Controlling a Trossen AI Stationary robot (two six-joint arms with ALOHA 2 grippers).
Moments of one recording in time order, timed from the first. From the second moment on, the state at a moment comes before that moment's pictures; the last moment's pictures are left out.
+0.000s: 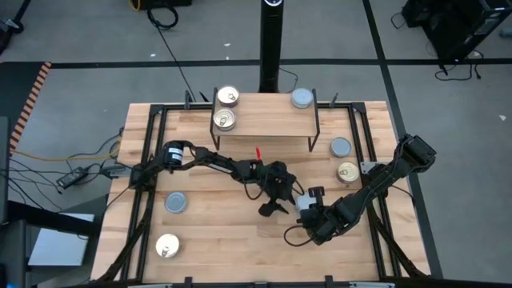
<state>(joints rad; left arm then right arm) -0.02 2.27 1.48 0.19 0.53 0.34 0.64 1.63 1.00 -0.80 0.38 0.48</state>
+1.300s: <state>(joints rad) 0.08 2.20 1.48 0.14 0.63 -0.30 0.69 1.63 1.00 -0.98 0.39 0.80</state>
